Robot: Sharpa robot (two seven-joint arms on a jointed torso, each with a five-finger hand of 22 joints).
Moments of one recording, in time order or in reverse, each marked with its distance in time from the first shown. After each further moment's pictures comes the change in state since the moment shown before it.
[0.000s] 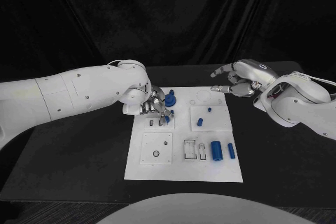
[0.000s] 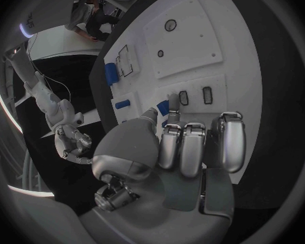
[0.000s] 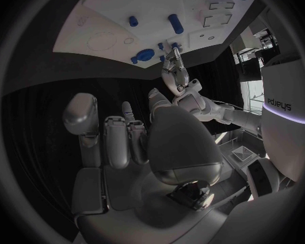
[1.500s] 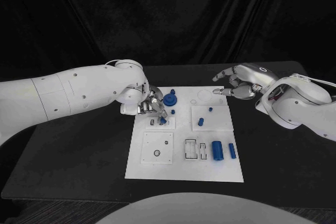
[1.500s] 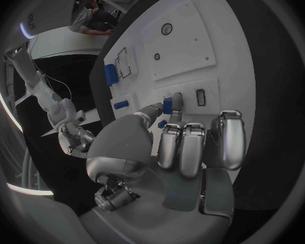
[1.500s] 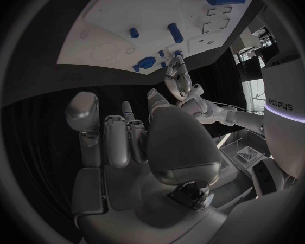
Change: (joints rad) left arm -0.002 -0.028 0.000 0.011 0.000 0.007 0.009; left_hand -0.041 -0.097 0.363 -0.183 0.169 0.022 0.000 -0.120 0.116 0.001 -0.007 0.000 0.000 0.000 -0.007 0.000 0.000 0.000 -0.011 -0.004 -0.025 0.000; right arm -0.012 0.001 0.000 -0.011 0.004 0.045 -0.021; right_hand 0.012 0.012 -0.001 -0.010 0.004 0.007 0.000 0.000 -0.004 -0.004 0.004 -0.011 0.001 0.003 0.003 -0.019 0.000 0.016 -0.007 0.000 -0.033 0.000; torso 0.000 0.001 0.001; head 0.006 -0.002
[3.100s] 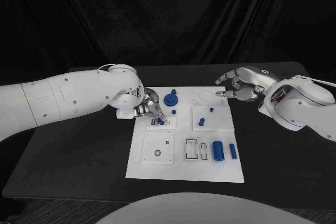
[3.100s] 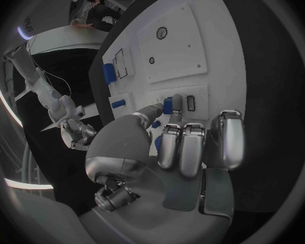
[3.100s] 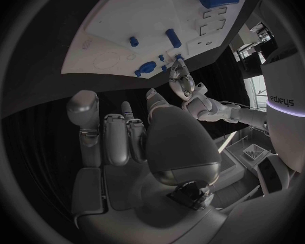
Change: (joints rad) left arm -0.017 -0.075 0.000 0.074 0.000 -0.077 -0.011; left_hand -0.050 0.002 0.062 0.004 0.006 0.005 0.003 -0.023 0.022 0.000 0.000 0.000 0.000 0.000 0.000 0.000 0.000 0.000 0.000 0.000 -0.007 0.000; right arm -0.002 -0.006 0.000 0.001 0.030 0.048 -0.020; right_hand 0.008 0.008 -0.002 -0.009 0.004 0.004 0.004 -0.008 -0.005 0.000 0.007 -0.028 0.000 -0.004 0.004 -0.031 0.000 0.000 -0.018 0.004 -0.051 0.000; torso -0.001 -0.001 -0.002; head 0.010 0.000
